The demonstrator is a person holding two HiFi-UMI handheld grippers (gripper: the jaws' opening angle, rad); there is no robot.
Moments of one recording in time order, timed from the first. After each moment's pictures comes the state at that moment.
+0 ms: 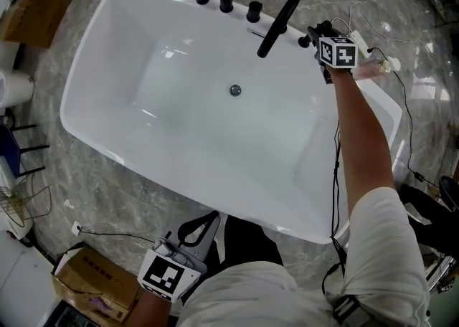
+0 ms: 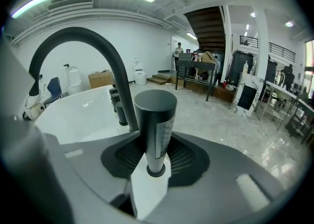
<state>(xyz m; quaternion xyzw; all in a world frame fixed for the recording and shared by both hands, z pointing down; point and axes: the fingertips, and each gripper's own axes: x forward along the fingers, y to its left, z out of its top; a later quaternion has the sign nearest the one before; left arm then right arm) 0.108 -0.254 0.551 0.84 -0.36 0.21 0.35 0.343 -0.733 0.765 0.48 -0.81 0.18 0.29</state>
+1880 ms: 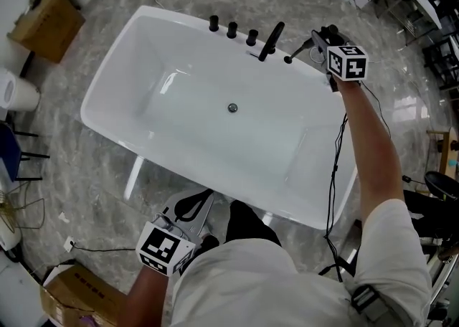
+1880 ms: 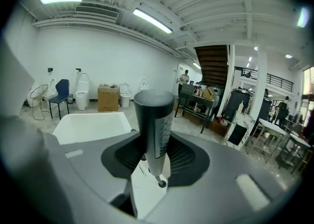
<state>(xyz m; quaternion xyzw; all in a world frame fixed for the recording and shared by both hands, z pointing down) 0.039 -0.153 0.452 0.88 -0.37 0.16 0.26 0.297 -0.600 0.461 0.49 -0.84 0.04 0.23</state>
